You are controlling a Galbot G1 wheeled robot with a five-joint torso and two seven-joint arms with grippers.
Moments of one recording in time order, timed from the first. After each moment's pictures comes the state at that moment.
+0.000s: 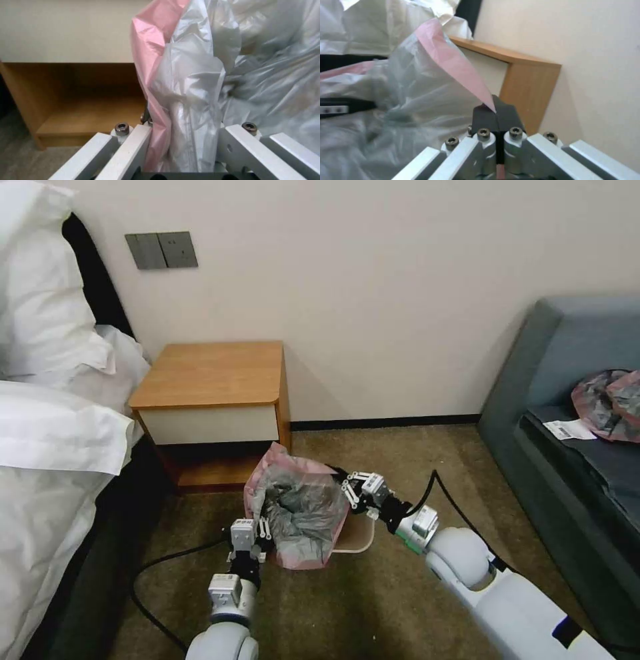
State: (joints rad) left arm 1.65 -1.55 -0.42 -1.99 -0.01 -0.09 -0.07; right arm -1.07 1.00 0.05 1.79 0.24 0.20 -0.29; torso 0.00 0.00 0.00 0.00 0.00
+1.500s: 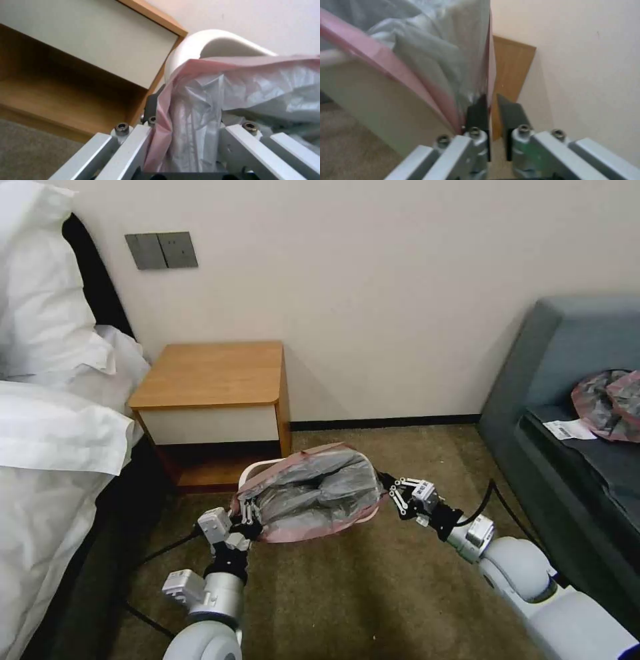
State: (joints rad) left arm 1.66 -1.51 -0.42 -2.16 -0.50 0.00 -0.10; right arm -1.25 0.92 0.27 1.81 0.25 0.27 -0.39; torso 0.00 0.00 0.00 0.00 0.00
